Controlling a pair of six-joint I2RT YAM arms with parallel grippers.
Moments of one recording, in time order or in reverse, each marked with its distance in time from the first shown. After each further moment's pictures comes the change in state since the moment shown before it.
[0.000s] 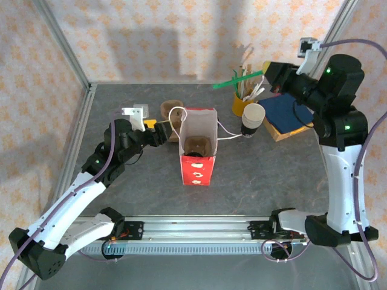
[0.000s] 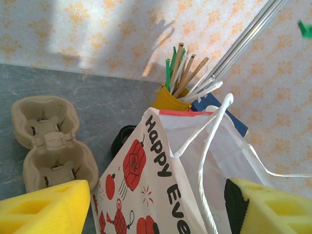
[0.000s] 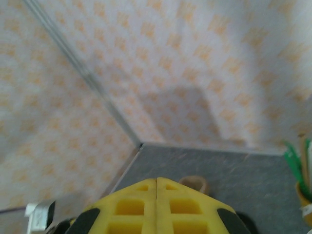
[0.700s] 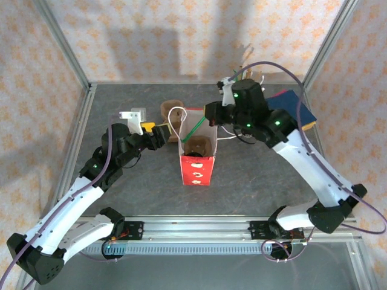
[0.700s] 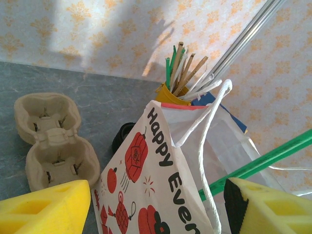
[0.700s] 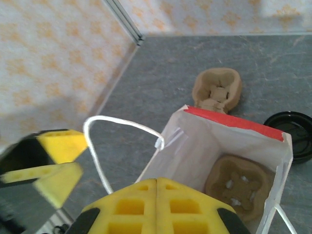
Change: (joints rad) left arm 0.000 -0.050 -0.045 0.003 0.000 -0.003; right arm 0.557 0.141 -0.239 -0.017 0.401 0.045
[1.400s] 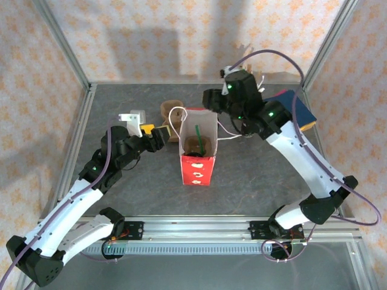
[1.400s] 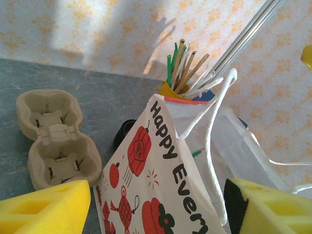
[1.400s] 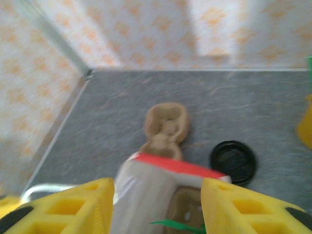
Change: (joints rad) left arm 0.000 -0.026 -0.027 0.000 0.000 0.000; right arm -0.042 0.082 0.129 -0.027 0.261 -0.006
